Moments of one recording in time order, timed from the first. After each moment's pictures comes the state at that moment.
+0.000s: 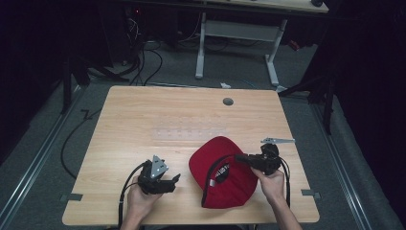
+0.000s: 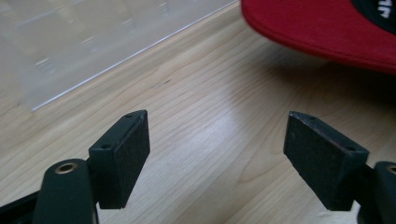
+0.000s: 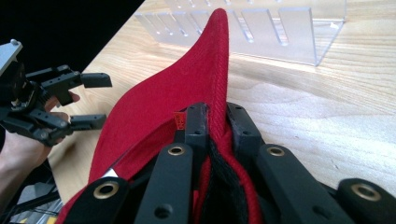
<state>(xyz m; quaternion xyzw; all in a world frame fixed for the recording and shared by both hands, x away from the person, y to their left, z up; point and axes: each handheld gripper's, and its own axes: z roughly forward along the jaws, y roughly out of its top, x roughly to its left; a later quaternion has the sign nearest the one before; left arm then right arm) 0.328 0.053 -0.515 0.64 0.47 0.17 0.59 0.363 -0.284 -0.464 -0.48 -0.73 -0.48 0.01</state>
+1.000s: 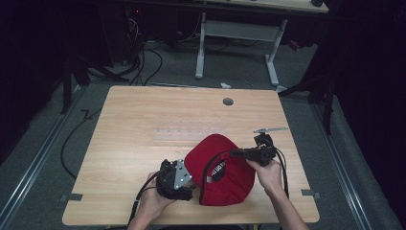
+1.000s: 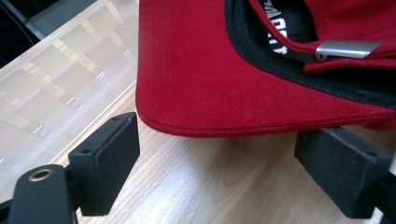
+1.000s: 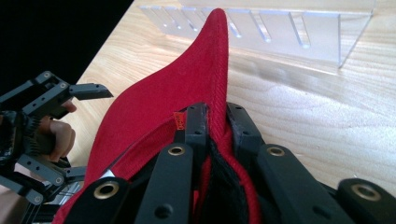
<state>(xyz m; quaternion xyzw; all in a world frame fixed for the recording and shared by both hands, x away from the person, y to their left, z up) 0.303 0.005 -0.498 0.70 0.36 0.18 0.59 0.384 -0.266 -0.442 -0.50 -0.74 -0.44 0.06</state>
